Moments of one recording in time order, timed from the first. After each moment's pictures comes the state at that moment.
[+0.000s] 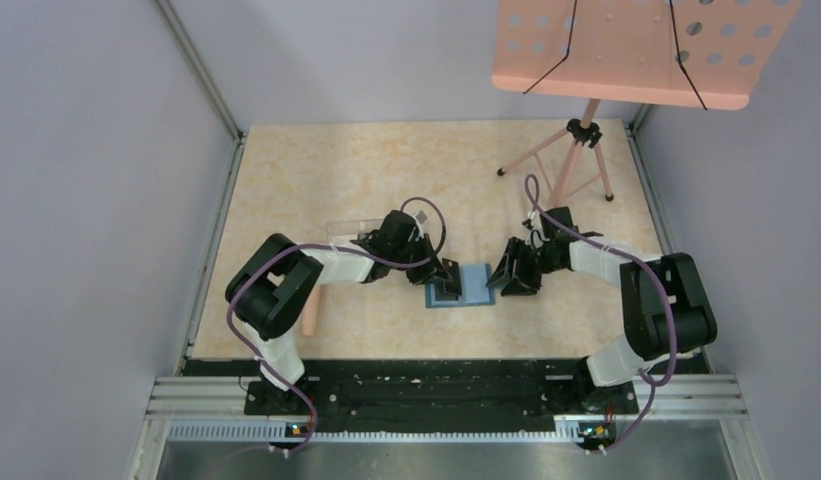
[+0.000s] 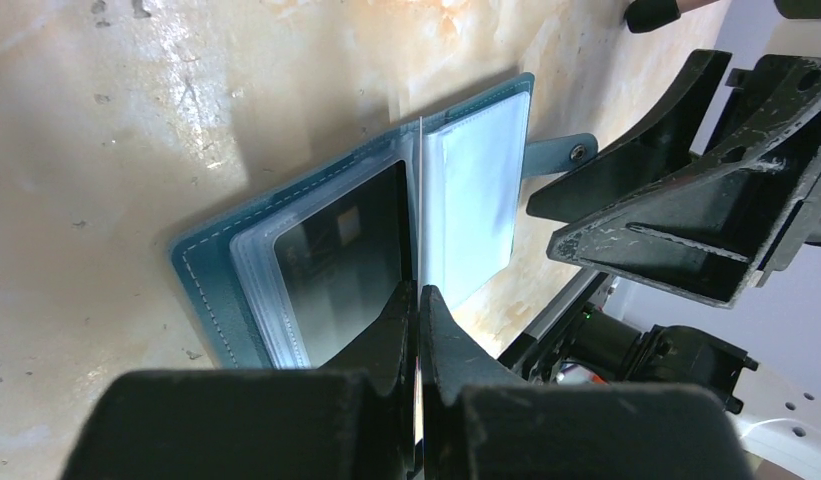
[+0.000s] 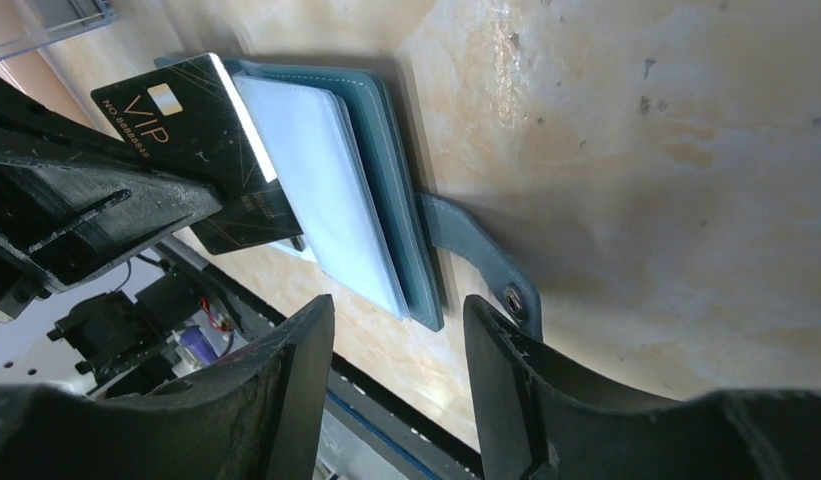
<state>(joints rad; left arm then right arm) -0.66 1.79 0.88 0.16 0.45 -0.96 0.20 1.54 0.73 -0.37 -0.60 0.54</state>
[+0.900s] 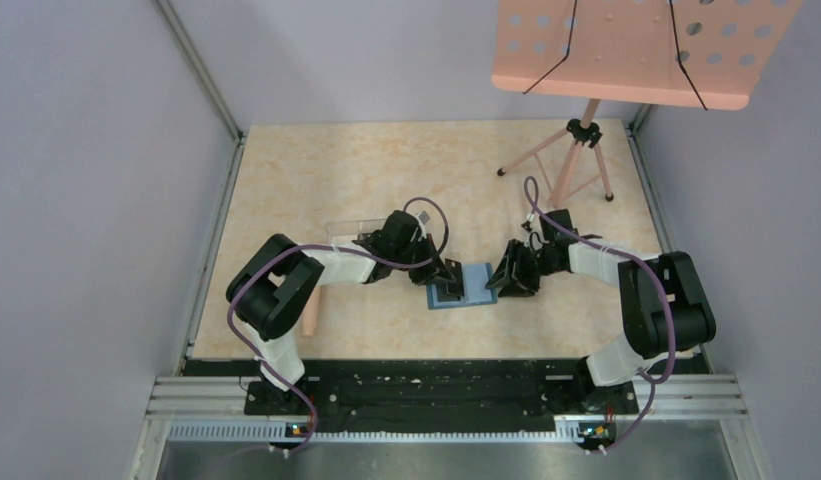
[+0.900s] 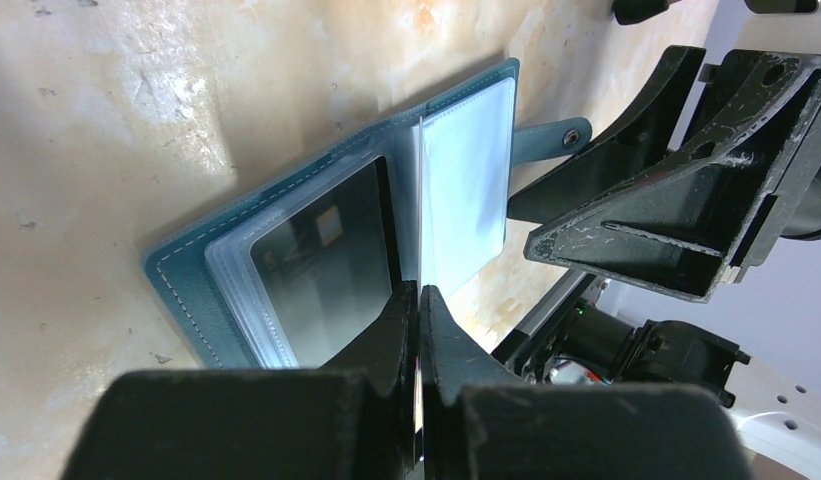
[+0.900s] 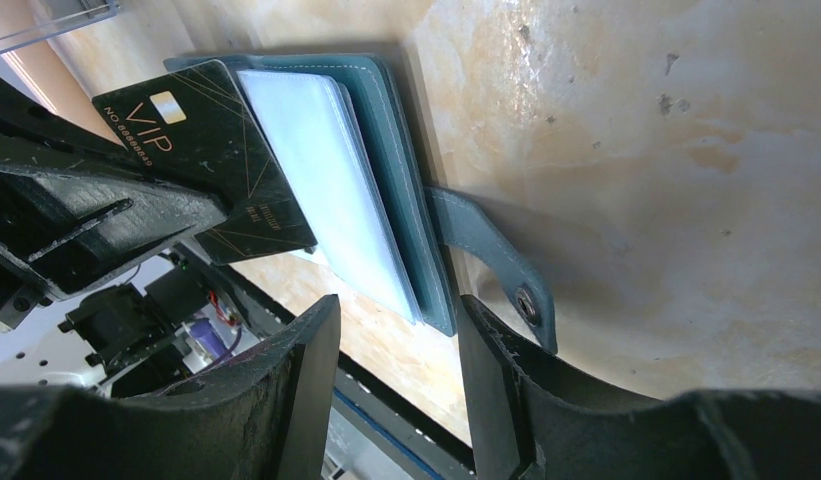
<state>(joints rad) -0.68 1.80 0.89 0.16 0.46 -0.97 0.20 1.55 0.70 -0.33 -0.64 0.55</state>
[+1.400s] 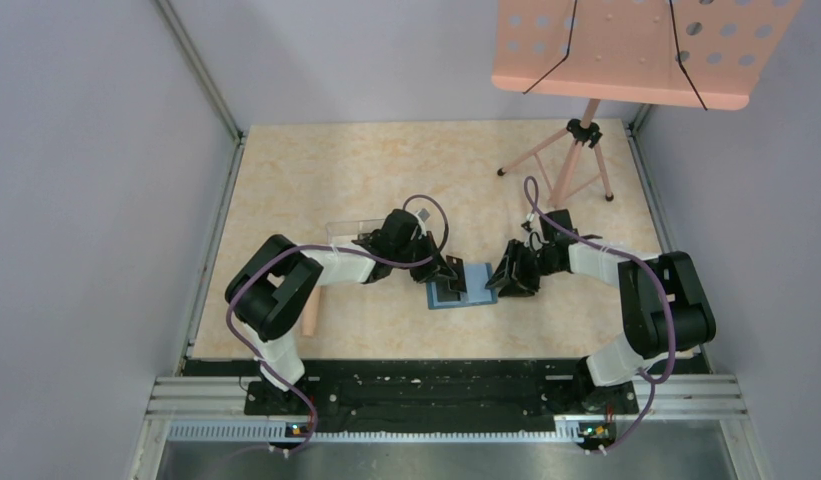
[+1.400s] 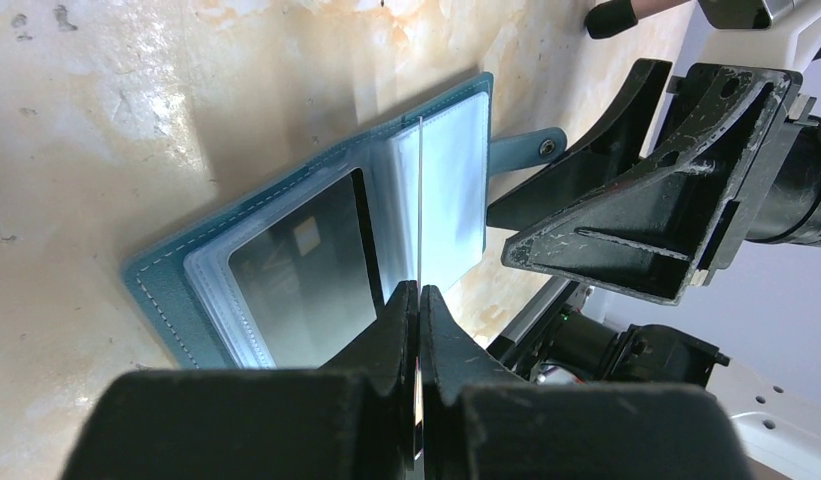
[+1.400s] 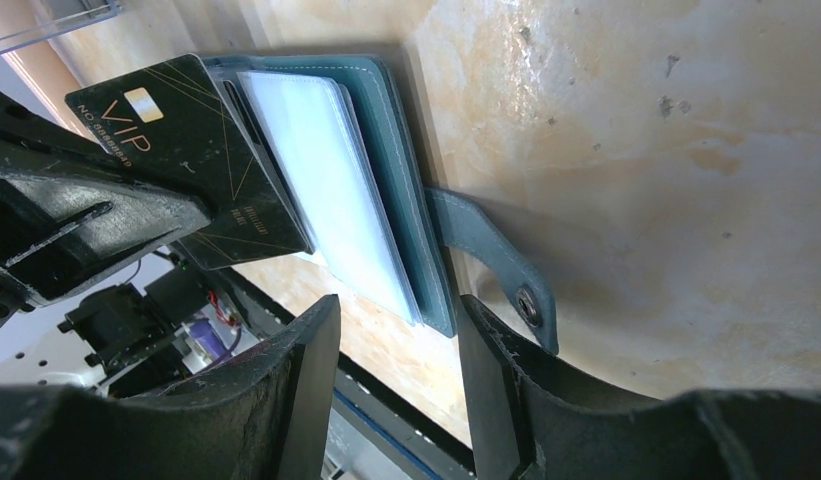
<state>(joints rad) -0.68 1.79 0.89 0.19 0.45 -1.00 0.20 1.55 0.70 -0.33 -0.64 0.55</state>
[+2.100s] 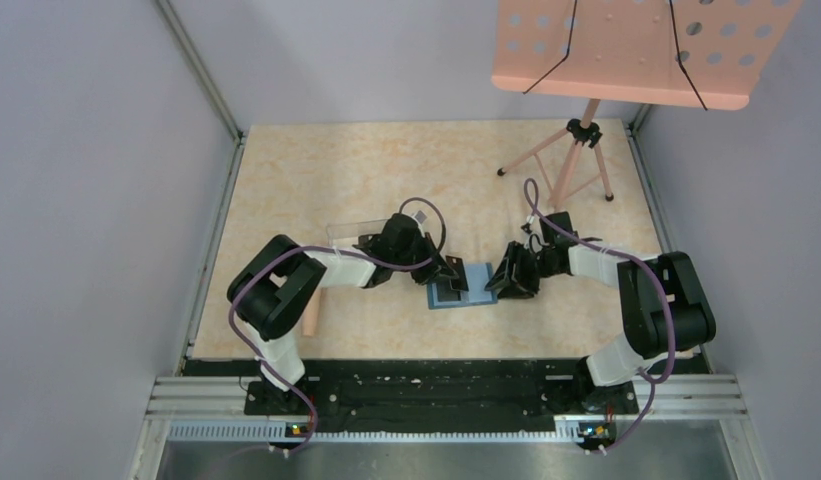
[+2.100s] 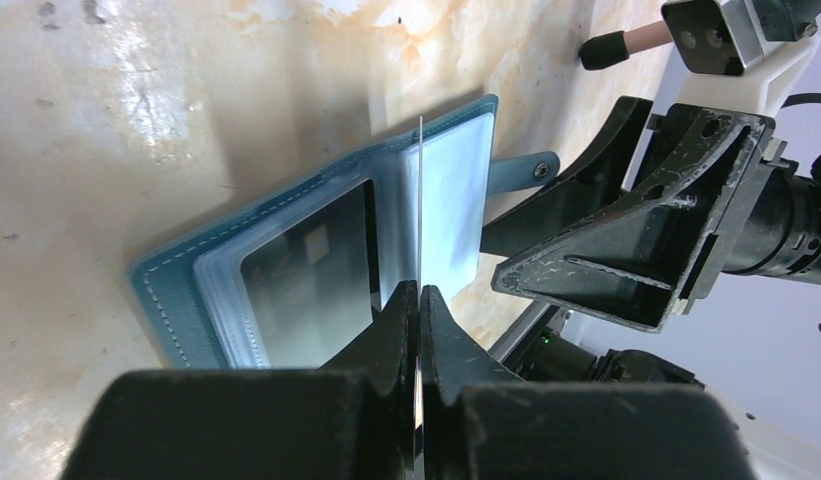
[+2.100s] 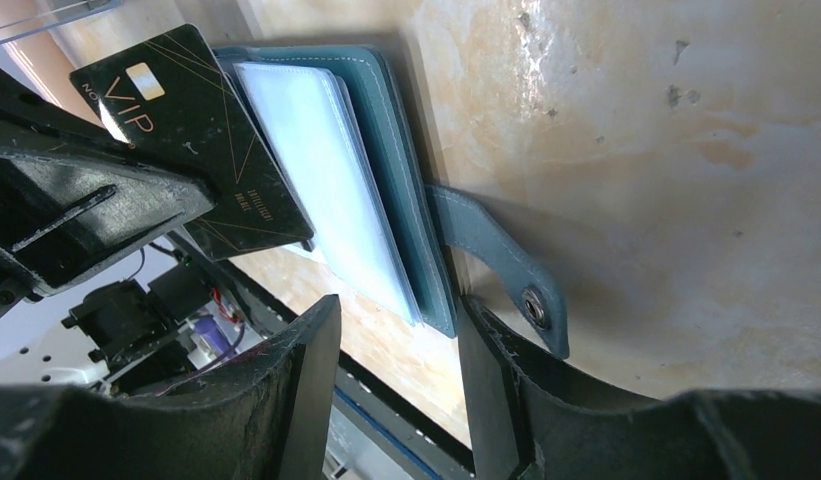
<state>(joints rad) -0.69 1.80 0.85 0.27 0.41 -1.08 0.20 1.55 0.68 -0.30 -0.65 0.56</state>
